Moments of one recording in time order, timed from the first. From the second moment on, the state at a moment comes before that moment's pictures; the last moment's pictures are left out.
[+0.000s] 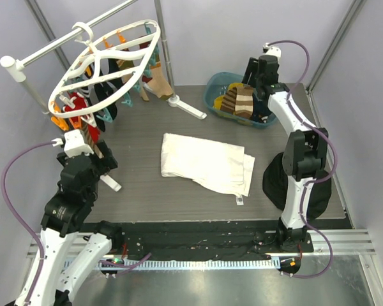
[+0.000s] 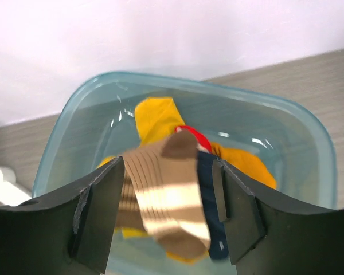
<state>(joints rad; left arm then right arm) -0.33 0.55 0.94 -0.70 -0.54 -0.31 0.15 2.08 1.87 -0.15 0.22 0.26</state>
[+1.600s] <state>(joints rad) -0.30 0.72 0.99 -0.61 -0.48 -0.35 0.80 1.21 0.99 0.25 0.03 0.30</state>
